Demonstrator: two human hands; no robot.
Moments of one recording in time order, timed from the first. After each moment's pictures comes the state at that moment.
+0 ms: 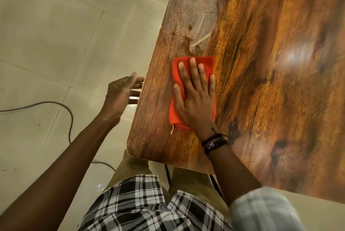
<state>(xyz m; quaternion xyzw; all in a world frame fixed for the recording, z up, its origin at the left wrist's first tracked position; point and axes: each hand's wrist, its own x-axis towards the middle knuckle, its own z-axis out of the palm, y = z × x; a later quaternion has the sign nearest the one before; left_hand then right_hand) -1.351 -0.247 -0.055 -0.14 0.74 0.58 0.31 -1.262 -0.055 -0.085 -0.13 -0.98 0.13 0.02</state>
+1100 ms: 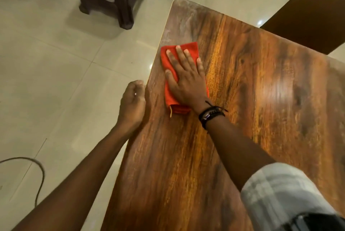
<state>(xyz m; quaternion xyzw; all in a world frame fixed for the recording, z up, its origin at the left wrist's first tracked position) -1.475 -0.126 -0.071 -0.08 0.79 0.58 0.19 -1.479 0.052 -0.086 -0.08 -0.99 0.12 0.00</state>
